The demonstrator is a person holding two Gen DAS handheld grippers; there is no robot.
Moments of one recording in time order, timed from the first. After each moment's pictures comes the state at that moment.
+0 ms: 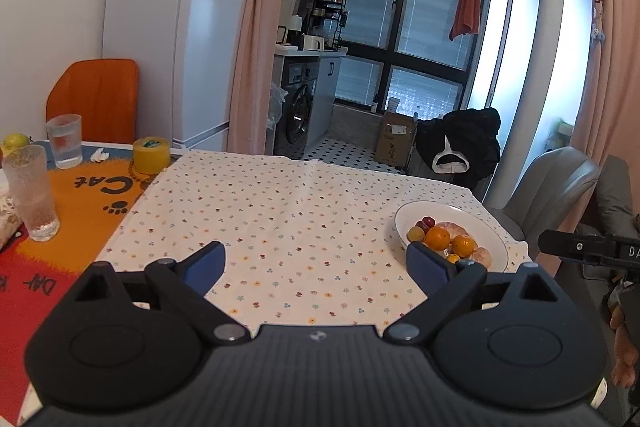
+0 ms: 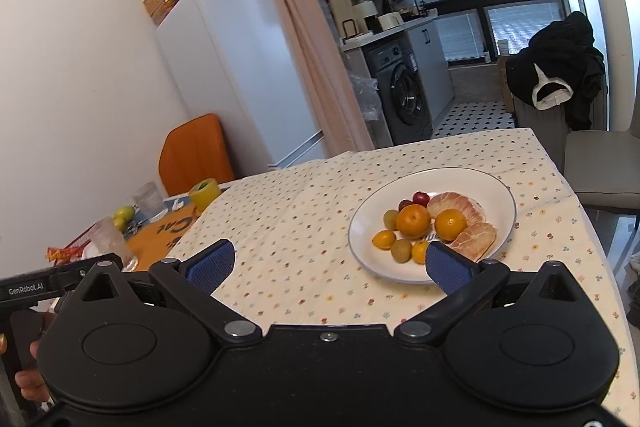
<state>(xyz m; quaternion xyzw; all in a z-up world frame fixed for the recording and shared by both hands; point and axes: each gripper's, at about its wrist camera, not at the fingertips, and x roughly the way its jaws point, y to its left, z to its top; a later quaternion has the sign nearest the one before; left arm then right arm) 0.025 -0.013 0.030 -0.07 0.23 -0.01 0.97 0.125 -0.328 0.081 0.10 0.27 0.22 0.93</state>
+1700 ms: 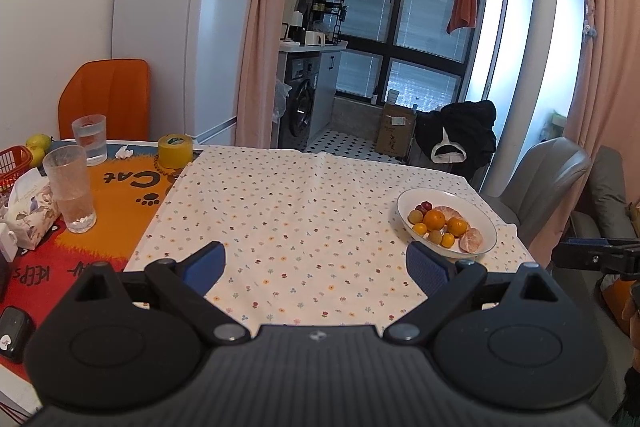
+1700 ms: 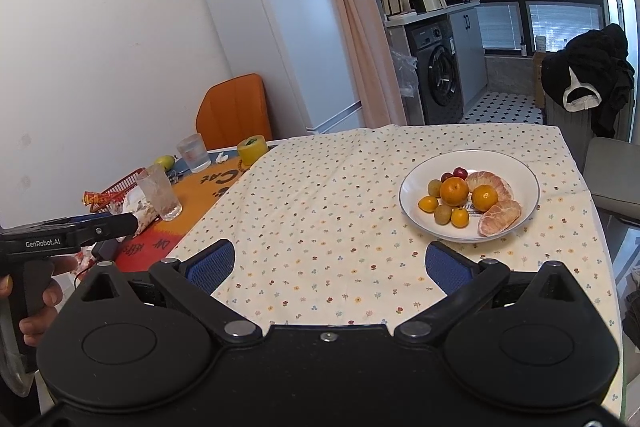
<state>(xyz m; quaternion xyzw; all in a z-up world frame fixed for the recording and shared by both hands) -0.028 0.012 0.054 -0.07 0.24 -0.01 0.97 0.066 -0.308 0.115 0.05 0.31 0.27 0.91</state>
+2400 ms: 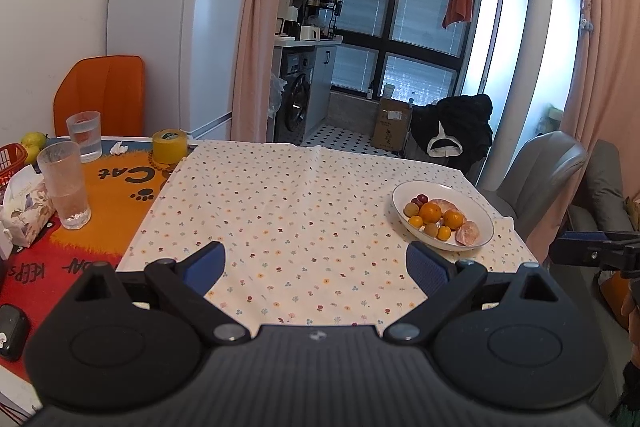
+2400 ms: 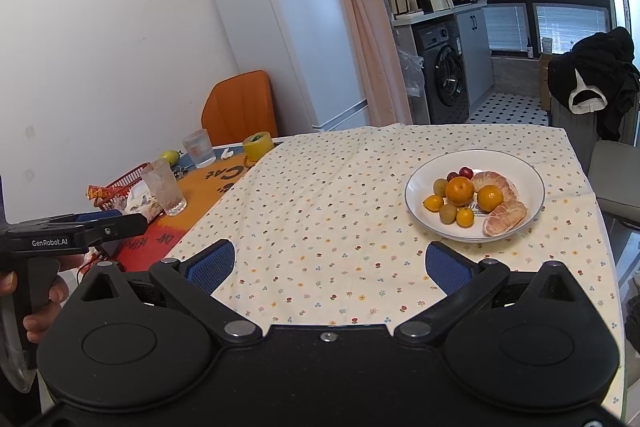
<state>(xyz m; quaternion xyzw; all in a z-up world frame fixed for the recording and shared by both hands) -0.029 0.010 0.049 -0.07 0.25 -0.02 0.97 0.062 -0.306 0.115 0.04 0.31 0.28 0.91</state>
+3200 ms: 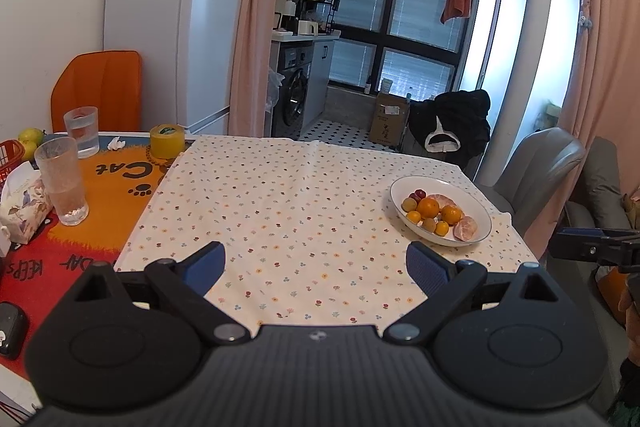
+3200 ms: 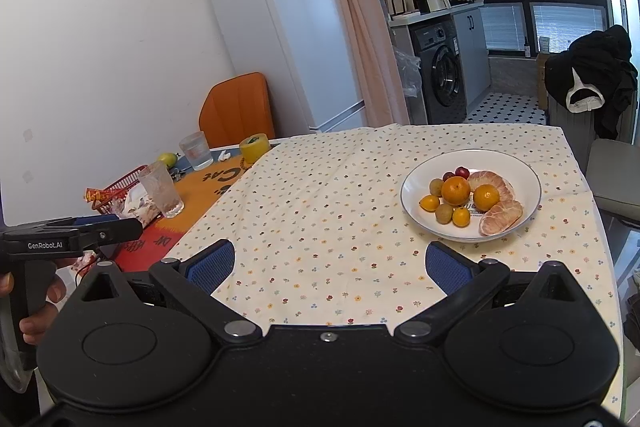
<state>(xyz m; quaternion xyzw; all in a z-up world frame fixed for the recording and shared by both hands) -0.028 0.011 0.048 -0.07 0.26 -0.02 0.96 0.065 -0.309 0.113 0.05 0.30 0.28 0.91</state>
